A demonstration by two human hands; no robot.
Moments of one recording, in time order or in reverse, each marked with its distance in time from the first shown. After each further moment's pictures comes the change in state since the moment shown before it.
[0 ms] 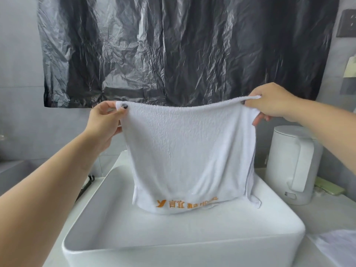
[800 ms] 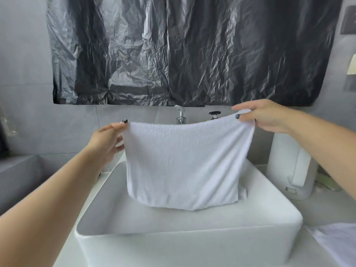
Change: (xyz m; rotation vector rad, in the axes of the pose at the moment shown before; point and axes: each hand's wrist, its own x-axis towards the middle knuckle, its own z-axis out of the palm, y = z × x) left_hand -0.021 -0.034 -0.025 -0.087 -0.020 -0.275; right_hand -0.006 0.021 0.033 0.537 -0.241 0.089
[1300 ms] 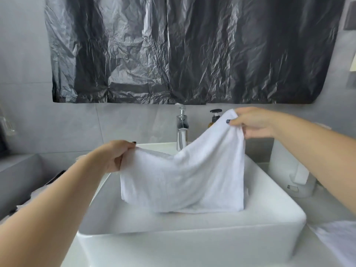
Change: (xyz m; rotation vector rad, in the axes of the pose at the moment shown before) left_hand 0.009 -0.024 -0.001 0.308 -0.073 -0.404; right_hand 0.013 0.004 0.031 0.187 -0.140 0.190
